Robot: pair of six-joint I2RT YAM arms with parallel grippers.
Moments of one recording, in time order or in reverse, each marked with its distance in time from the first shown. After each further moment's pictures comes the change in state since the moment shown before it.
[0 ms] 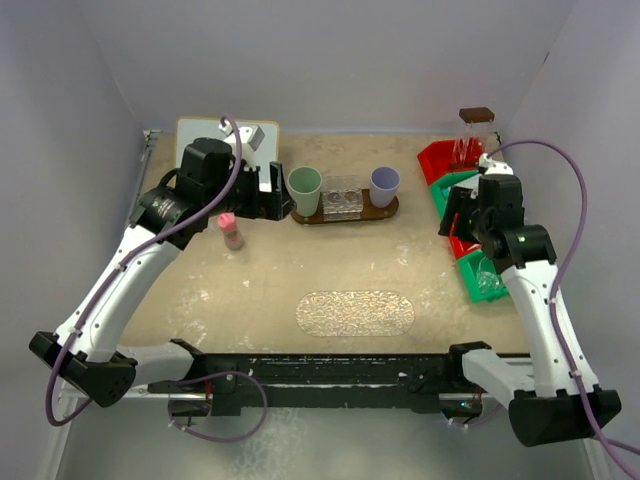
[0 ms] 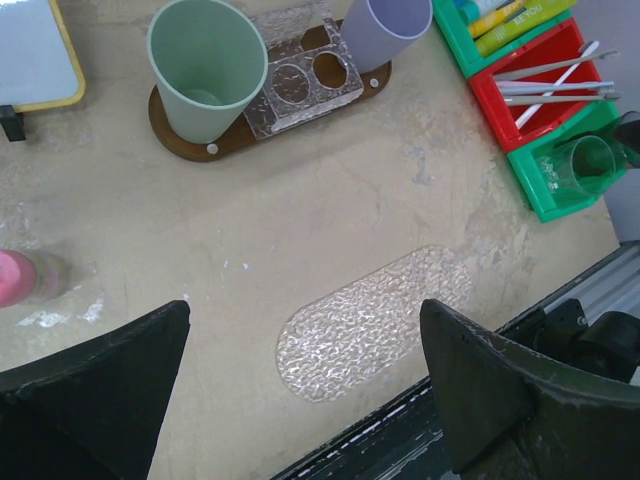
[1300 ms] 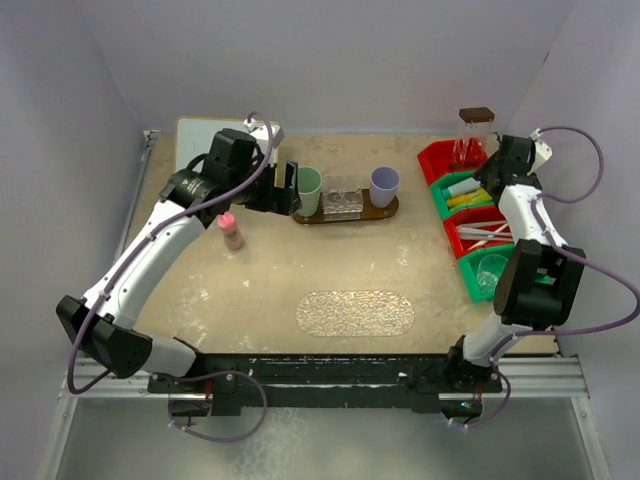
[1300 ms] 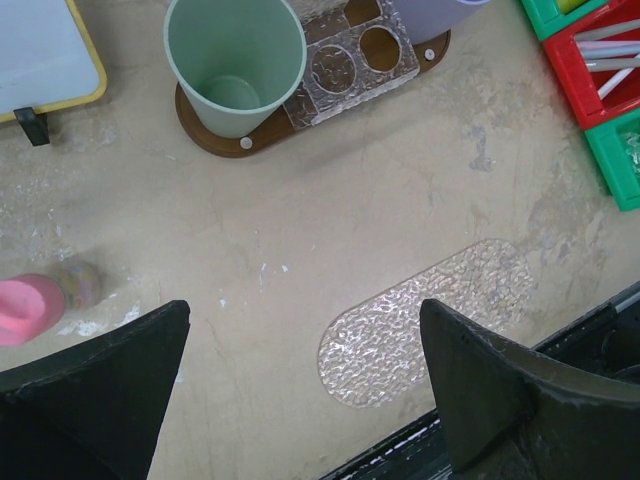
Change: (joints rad) left arm 0.000 0.158 0.047 -0.004 -0.028 0.087; right arm -0.357 0.614 0.121 0.513 0.118 0.326
